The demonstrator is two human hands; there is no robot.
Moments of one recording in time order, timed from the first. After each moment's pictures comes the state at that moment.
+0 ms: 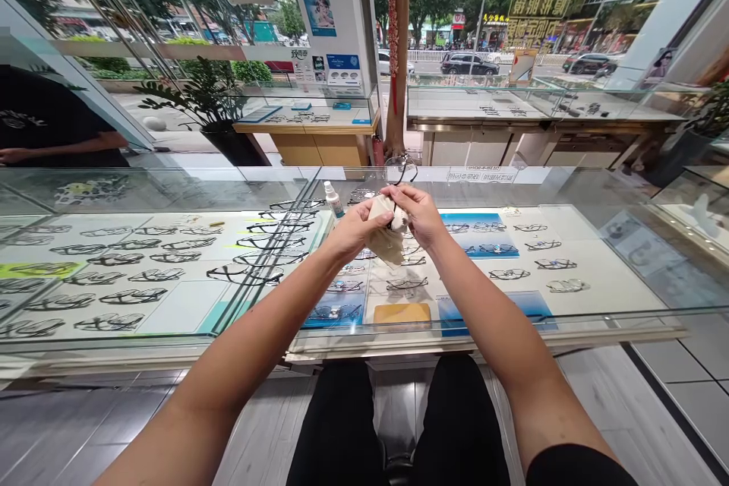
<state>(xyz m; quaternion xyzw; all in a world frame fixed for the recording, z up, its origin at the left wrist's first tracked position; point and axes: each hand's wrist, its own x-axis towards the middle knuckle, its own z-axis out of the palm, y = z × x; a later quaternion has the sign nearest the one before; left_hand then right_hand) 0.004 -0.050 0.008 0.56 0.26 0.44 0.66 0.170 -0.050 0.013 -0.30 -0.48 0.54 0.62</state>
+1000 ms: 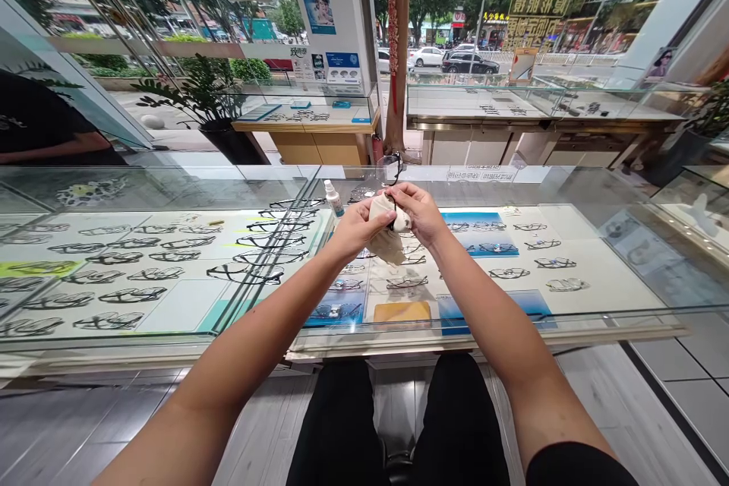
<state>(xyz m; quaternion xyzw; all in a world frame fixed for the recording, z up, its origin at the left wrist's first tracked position) 0.007 -0.050 0.003 0.61 0.26 0.47 0.58 0.173 -0.048 0.011 -0.28 -0.46 0.58 0.61</state>
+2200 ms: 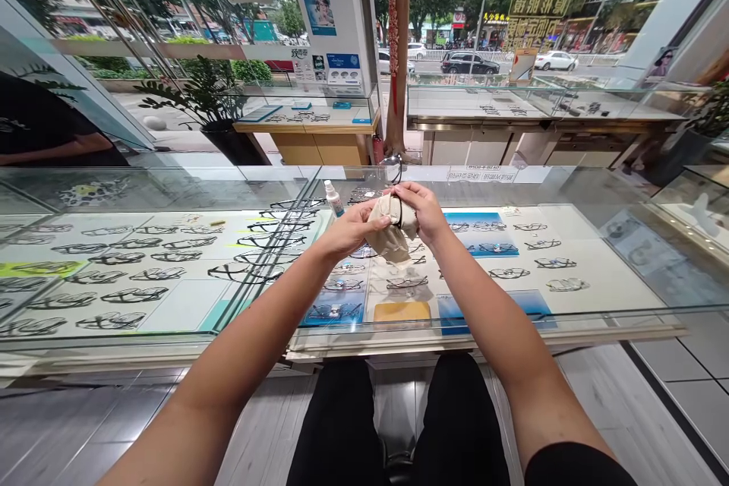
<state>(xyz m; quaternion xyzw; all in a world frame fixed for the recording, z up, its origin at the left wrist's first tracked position) -0.008 -0.042 0.006 0.62 0.18 0.36 0.68 0.179 -0.039 0.006 -0.29 -0.46 0.56 0.62</state>
